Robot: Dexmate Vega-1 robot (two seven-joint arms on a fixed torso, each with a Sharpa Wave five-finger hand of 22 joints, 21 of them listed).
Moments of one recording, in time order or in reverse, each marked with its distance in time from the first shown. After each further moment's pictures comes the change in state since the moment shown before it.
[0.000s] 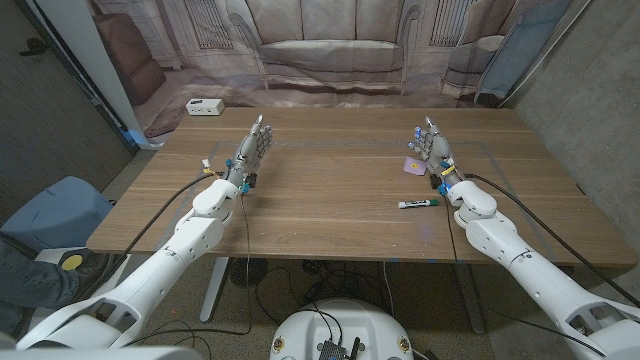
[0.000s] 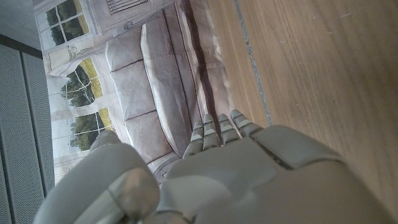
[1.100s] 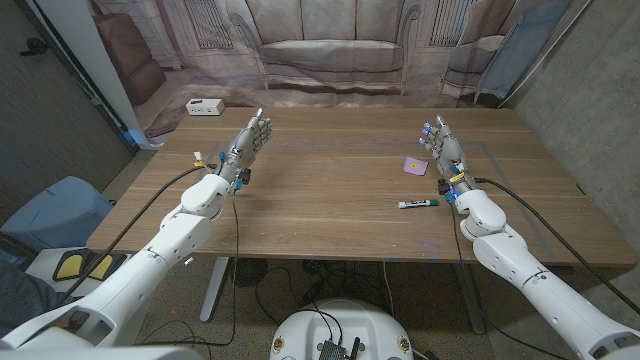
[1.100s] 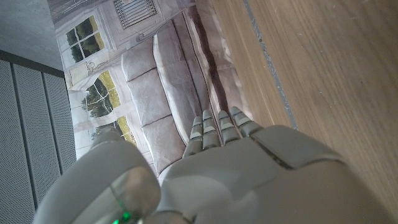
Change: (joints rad) left arm 0.056 0.083 -0.026 -0.135 0.025 0.016 0.016; left_hand 0.011 0.012 0.008 -0.007 0.000 0.059 0.005 0.015 0.000 0.063 0.011 0.022 -0.034 0.055 0.012 0.015 -0.003 0.029 0.029 -0.008 0.000; right arm -0.108 -0.029 0.034 -0.100 -0.113 0.127 -0.101; right_hand 0.000 0.000 -0.004 -0.012 0.000 0.100 -0.029 0.023 0.003 0.109 -0.012 0.029 -0.020 0.040 -0.029 0.004 -0.022 0.006 0.003 -0.028 0.005
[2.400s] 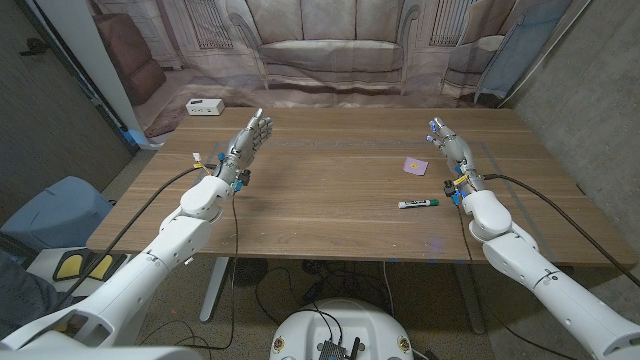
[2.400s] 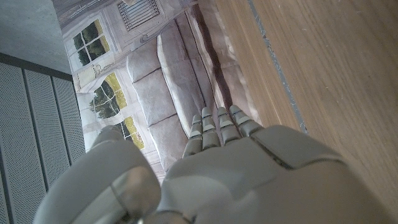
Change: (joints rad) left arm 0.013 -0.002 -0.001 -0.001 0.027 -0.040 0.011; left_hand 0.010 0.011 0.002 -0.011 0.000 0.039 0.000 0.000 0.000 0.038 0.002 0.008 -0.023 0.044 0.005 0.004 0.000 0.034 -0.019 -0.008 0.000; right arm -0.008 -0.059 -0.002 -0.003 -0.218 0.023 -0.119; right_hand 0.022 0.015 0.007 -0.023 -0.003 -0.019 0.000 -0.008 0.000 -0.012 -0.013 -0.021 -0.010 0.027 -0.013 0.000 -0.009 0.049 -0.033 0.004 0.000
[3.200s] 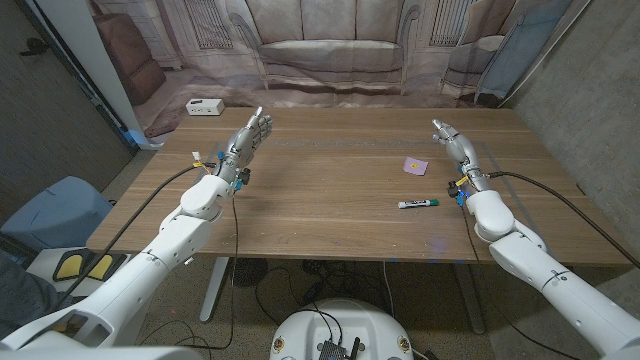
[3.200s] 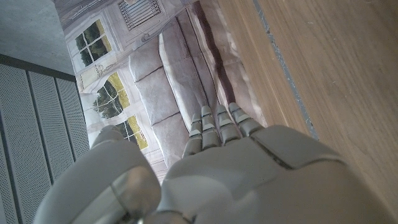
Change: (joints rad) left arm 0.001 0.000 -0.001 -0.009 0.018 -0.011 0.017; left_hand 0.007 0.007 0.003 -0.011 0.000 0.023 0.002 0.000 0.000 0.025 0.000 0.000 -0.018 0.031 -0.005 0.000 0.000 0.036 -0.025 -0.004 0.000; right arm -0.015 -0.039 0.004 -0.028 -0.131 -0.041 -0.092; right_hand 0.004 0.004 0.001 -0.008 0.000 0.009 -0.009 0.000 0.000 0.004 -0.004 0.000 -0.005 0.005 -0.005 0.000 -0.005 0.000 0.000 -0.004 0.000
